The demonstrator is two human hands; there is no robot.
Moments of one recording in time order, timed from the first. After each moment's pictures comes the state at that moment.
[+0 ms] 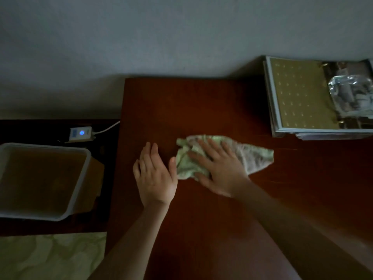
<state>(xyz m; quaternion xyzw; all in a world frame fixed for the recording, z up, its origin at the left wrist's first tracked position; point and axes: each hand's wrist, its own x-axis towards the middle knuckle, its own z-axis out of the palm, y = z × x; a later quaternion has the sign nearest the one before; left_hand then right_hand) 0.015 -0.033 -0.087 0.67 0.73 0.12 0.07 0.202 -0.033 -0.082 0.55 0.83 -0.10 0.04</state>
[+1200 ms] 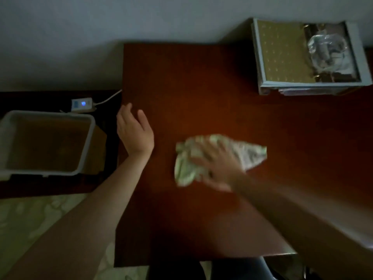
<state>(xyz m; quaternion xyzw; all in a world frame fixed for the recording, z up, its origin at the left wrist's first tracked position) -0.027 -0.039 -0.061 0.56 0.75 0.30 0.20 0.188 -0.148 -0.077 0.51 0.84 -0.14 0.06</state>
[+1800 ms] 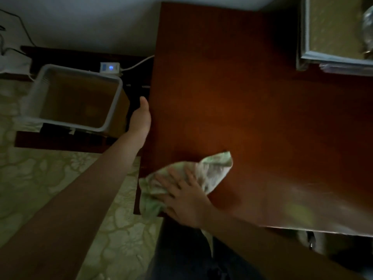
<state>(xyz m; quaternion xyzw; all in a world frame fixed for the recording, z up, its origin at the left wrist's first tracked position) -0.100 -0.088 -0.046 0.28 0.76 0.19 0.56 0.035 -0.275 -0.083 0.39 0.90 -0.16 0.09</state>
